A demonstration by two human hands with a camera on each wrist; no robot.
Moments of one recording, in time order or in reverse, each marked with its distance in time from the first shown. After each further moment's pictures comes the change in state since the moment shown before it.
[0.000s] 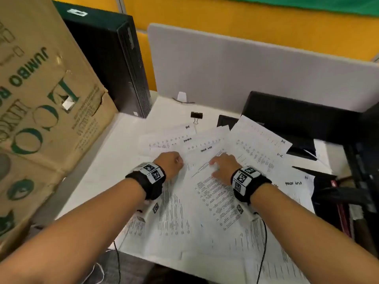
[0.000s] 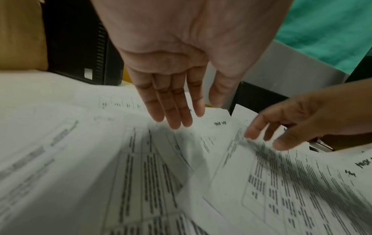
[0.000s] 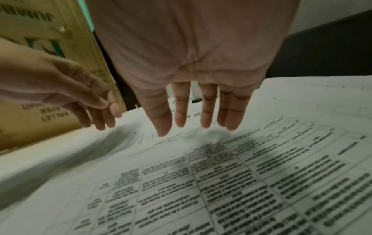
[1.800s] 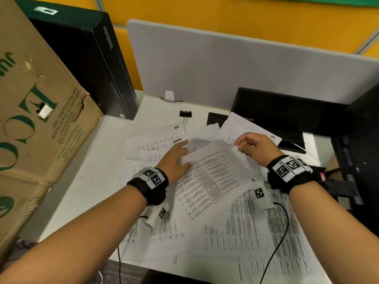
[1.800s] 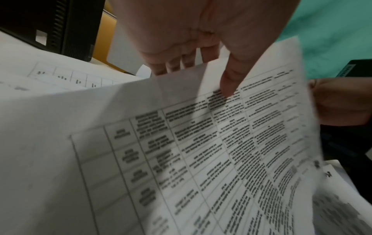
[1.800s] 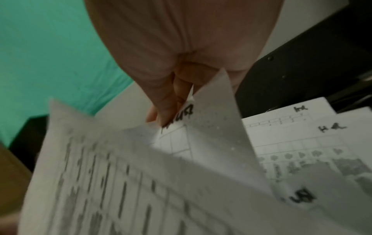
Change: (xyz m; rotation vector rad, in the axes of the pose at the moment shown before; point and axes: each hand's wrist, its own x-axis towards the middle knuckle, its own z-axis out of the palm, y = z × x) left_hand 0.010 0.026 0.020 -0.359 0.032 0.236; right_hand -0.047 0.071 -0.086 0.564 0.324 -0.089
